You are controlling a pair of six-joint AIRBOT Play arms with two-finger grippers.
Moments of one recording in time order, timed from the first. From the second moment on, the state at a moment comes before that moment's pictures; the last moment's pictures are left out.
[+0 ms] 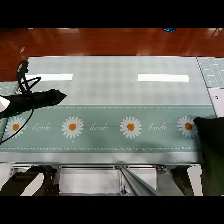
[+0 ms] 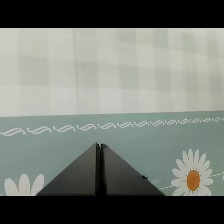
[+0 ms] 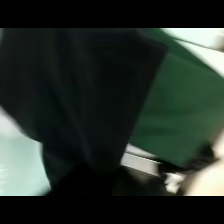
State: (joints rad) left arm 0.01 -0.87 0.70 0.86 -0.83 -1.32; right arm -1.24 -0.77 1.19 -1.59 1.84 1.67
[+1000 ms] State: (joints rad) left arm -0.15 -1.07 1.19 1.10 -0.94 -1.34; right arm 0.05 -1.22 1.34 -1.47 1.28 1.75
